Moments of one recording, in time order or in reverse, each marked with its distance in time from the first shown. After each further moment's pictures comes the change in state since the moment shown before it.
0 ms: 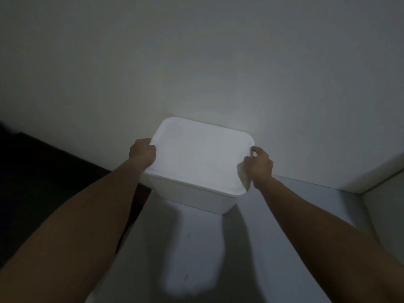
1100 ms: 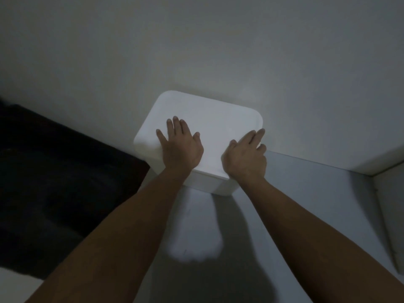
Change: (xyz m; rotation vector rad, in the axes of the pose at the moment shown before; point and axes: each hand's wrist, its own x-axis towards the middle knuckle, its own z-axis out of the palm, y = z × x) left_hand -0.085 0.027 0.092 0.652 0.158 0.320; right_hand -0.049 0.011 0.039 -0.647 -0.006 -0.199
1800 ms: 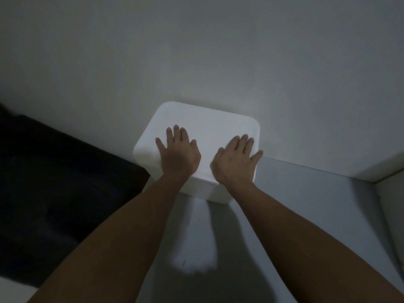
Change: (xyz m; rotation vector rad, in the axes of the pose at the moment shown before) left_hand 0.004 -0.001 0.002 -0.056 0.021 0.010; right_hand 0.002 -0.016 0.003 -0.148 -0.036 -0.104
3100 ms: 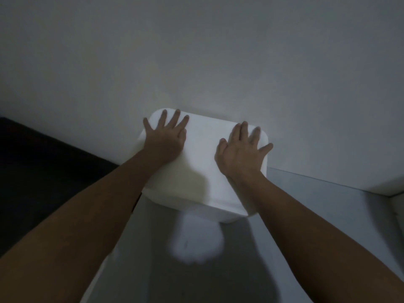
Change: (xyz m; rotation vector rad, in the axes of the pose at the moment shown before) left_hand 0.105 -0.038 0.018 0.146 -0.030 0.368; right_hand 0.079 -0.009 0.003 -0.066 0.086 -0.021
